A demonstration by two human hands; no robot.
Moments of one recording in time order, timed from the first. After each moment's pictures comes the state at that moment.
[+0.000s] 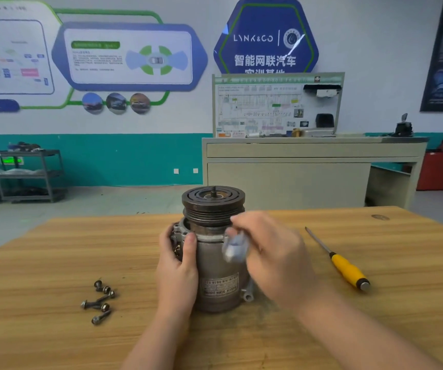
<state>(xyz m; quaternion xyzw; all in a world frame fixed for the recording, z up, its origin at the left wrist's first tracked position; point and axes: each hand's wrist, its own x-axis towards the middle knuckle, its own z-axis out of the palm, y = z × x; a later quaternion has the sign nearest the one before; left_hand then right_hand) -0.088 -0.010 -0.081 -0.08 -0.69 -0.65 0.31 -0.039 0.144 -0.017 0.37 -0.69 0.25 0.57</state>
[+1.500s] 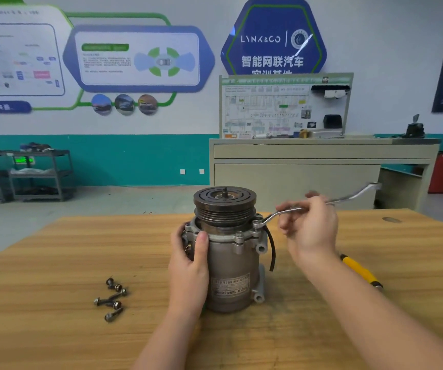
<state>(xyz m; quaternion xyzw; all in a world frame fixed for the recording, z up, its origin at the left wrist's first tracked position) -0.079 -0.011 -0.073 -0.09 -0.68 -0.67 0.28 -0.070 0.156 0.009 0.05 -0.42 0.86 0.29</state>
